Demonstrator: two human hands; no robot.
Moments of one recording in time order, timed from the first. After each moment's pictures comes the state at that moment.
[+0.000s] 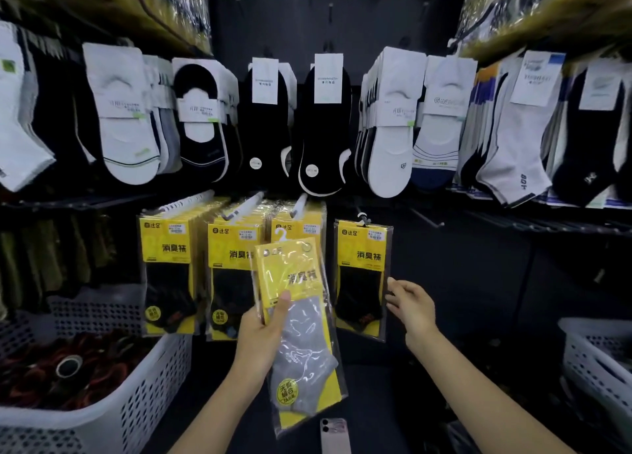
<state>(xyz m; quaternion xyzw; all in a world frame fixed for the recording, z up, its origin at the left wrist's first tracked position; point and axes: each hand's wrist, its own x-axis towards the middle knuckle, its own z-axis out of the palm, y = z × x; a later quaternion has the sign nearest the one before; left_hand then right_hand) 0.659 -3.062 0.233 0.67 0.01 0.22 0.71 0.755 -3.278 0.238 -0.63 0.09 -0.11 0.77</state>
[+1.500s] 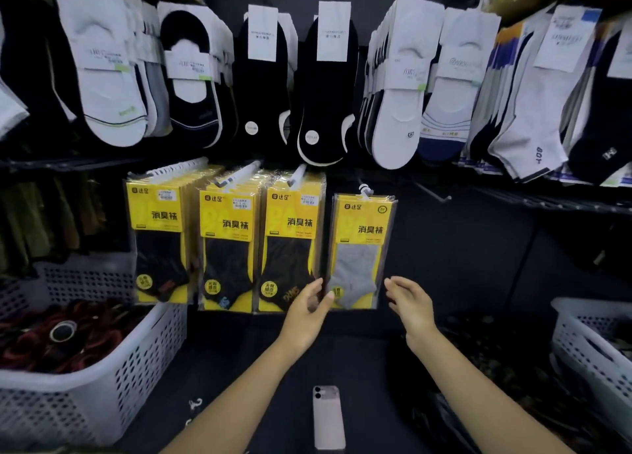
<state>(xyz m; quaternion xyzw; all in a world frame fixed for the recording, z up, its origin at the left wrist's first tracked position) 0.728 -3.103 0.167 0.77 -0.03 0.09 0.63 0.755 -3.287 0.194 -0.67 0.09 -0.10 0.73</state>
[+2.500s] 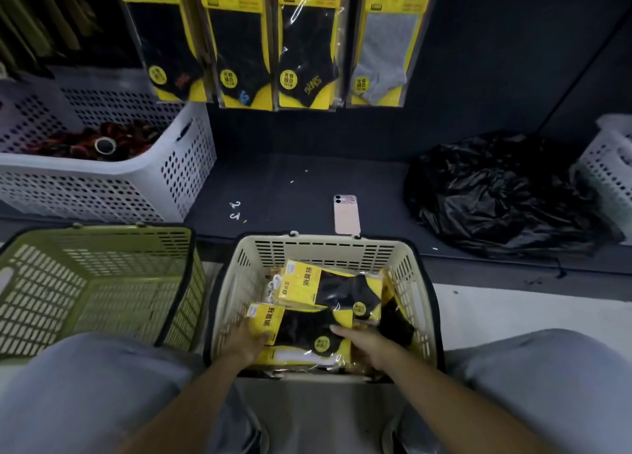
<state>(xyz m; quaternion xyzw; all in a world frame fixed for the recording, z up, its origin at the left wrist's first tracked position) 0.442 -3.017 -0.110 0.90 0.25 -0.25 0.25 0.495 -3.263 -0.095 -0.68 0.24 0.45 0.53</state>
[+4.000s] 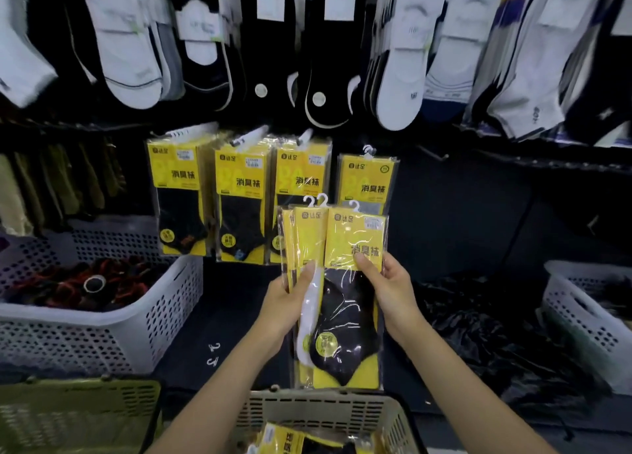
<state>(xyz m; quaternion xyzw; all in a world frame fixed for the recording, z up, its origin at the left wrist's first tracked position) 0.609 -3.090 0.192 0.68 0.04 0.08 0.73 0.649 -3.254 0.205 -0.62 -0.08 -0.01 0.78</state>
